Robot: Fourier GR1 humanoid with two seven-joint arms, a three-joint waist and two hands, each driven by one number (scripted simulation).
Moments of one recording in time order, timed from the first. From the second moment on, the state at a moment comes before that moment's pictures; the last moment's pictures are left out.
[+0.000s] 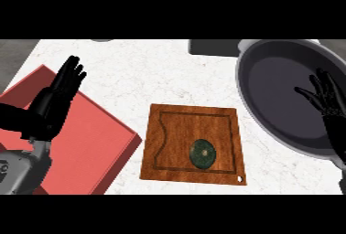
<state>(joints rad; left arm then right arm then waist) -0.27 0.49 -0.21 -1.56 0.37 0.20 0.05 -0.07 -0.51 0.03 -1.64 -0.24 -0.01 -0.24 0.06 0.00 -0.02</state>
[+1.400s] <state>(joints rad) -0.14 0.42 -0.31 -1.44 0.29 0.12 0.05 0.07 -0.19 0.59 -2.02 0.50 -0.35 0.26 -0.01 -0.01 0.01</state>
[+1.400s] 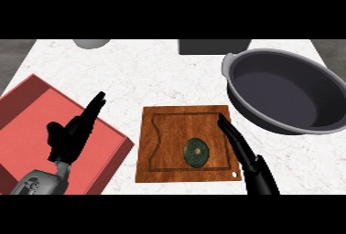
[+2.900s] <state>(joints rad) -0.16 0.36 -0.25 -1.42 0.24 0.05 0.07 -0.05 -0.19 0.43 -1.62 0.29 -0.06 0.24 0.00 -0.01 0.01</state>
